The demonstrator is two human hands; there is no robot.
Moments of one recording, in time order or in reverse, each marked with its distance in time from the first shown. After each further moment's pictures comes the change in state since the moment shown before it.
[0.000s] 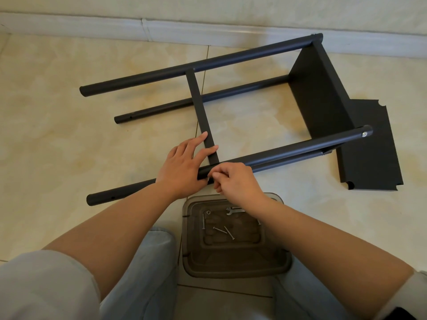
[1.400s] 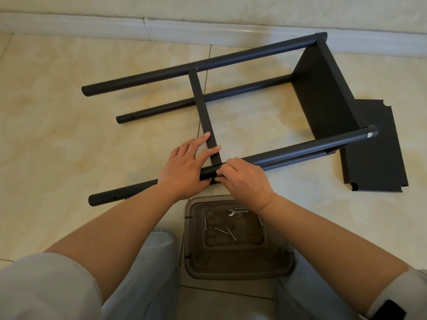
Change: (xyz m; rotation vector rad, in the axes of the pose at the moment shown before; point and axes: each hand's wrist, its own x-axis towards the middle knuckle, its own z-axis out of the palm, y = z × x) left_hand 0.000 0.001 -0.002 -0.006 -0.004 0.003; right_hand 0.020 0.035 -0.002 -0.632 0.341 -0.827
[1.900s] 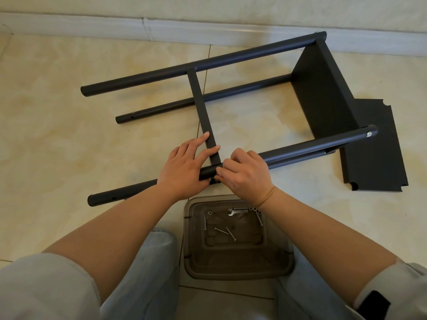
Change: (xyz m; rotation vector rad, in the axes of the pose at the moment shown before) left_hand 0.000 0.000 0.000 0.023 -0.006 -0.005; right_hand 0.002 0.017 0.002 -0.283 0.077 -0.232
